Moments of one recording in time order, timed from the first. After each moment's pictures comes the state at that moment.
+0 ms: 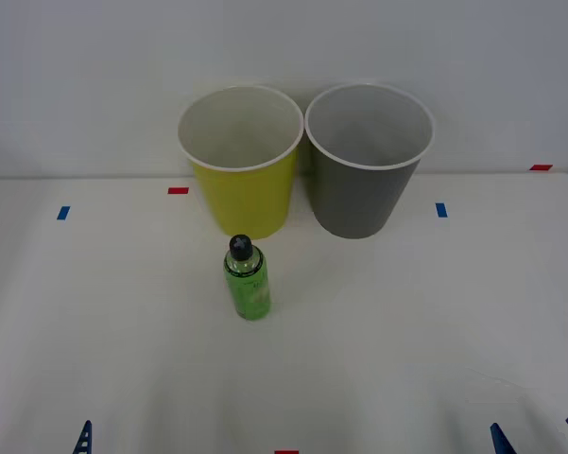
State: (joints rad) right arm 1.06 -0.55 0.15 -2.02 -0.12 -0.56 1.18; left arm 1.14 0.39 -0.13 -2.08 0.10 -0.61 -1.56
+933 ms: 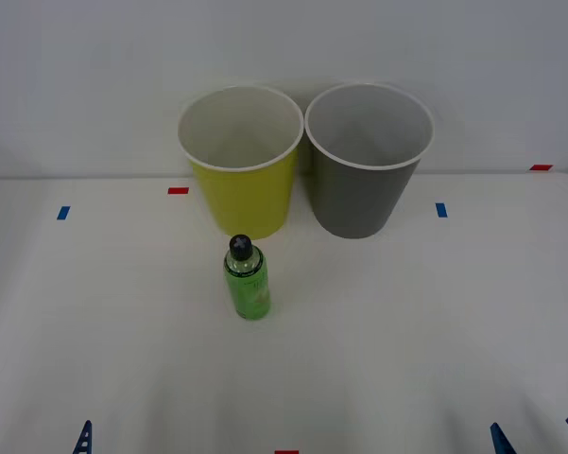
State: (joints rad) right arm 1.06 -0.55 0.15 -2.02 -0.12 -0.56 1.18; left arm 1.14 0.39 -0.13 -2.08 0.10 -0.61 -1.56
